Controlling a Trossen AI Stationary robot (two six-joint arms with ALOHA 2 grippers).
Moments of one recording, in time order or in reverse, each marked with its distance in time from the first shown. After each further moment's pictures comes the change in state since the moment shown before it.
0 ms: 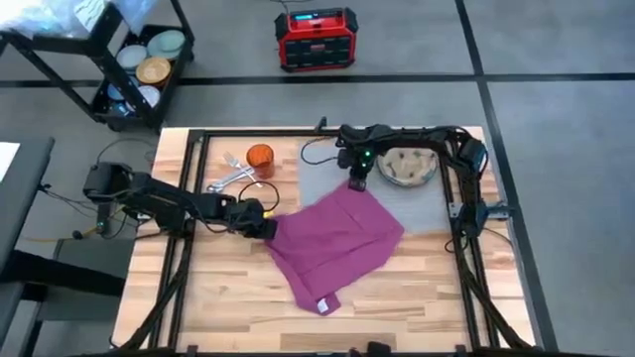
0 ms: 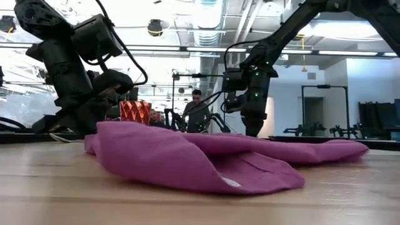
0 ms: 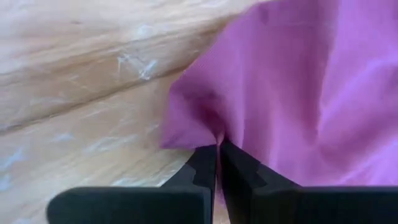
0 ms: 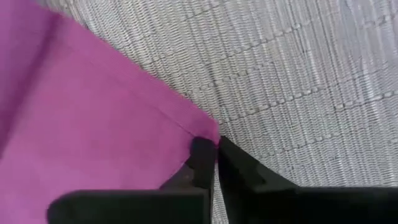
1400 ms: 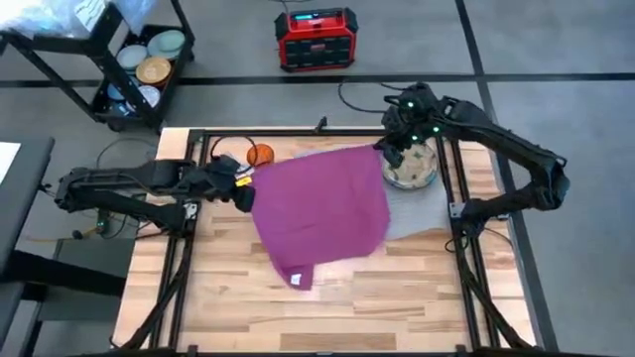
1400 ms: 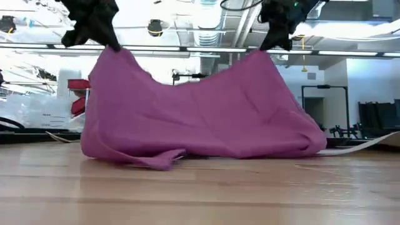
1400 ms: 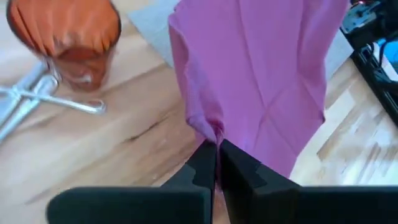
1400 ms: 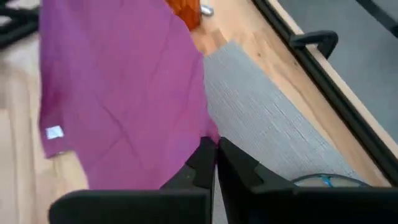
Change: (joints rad) left arm 0.061 -0.405 0.533 -0.748 -0.291 0.444; right arm -0.033 -0.714 0.072 -0.117 -0.071 0.289
